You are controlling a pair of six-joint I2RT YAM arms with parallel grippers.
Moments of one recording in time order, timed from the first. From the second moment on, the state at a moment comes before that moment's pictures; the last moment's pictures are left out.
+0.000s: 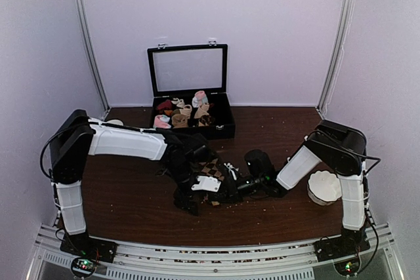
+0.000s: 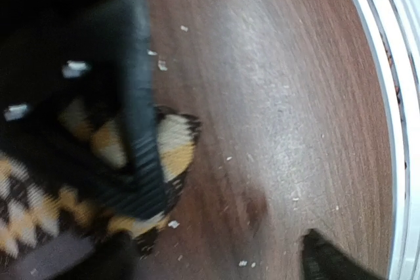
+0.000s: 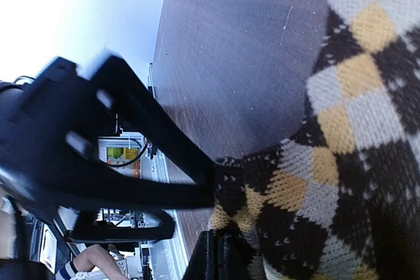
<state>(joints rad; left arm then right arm) -0.95 1.97 1.35 -0.77 0.36 0.86 0.81 2.11 0.82 0.77 -0.85 0.96</state>
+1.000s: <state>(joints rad) -0.93 1.92 1.31 -0.60 0.38 0.81 0.80 2.13 0.78 0.89 -0.88 0.97</state>
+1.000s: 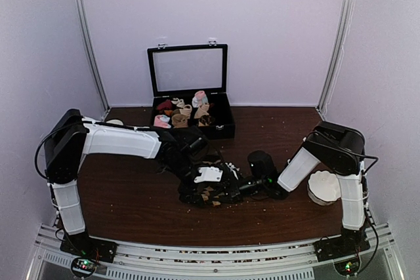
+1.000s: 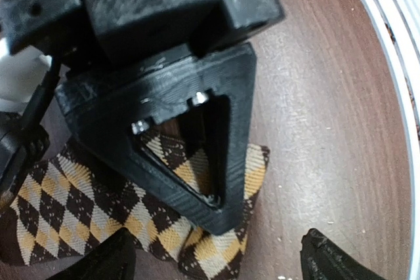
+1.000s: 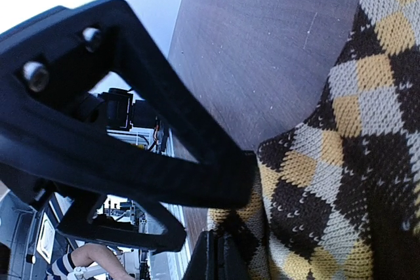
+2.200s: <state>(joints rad) -0.94 2.01 1.34 -0.66 0.39 0.86 0.81 2.09 0.81 0.72 -0.85 0.84</state>
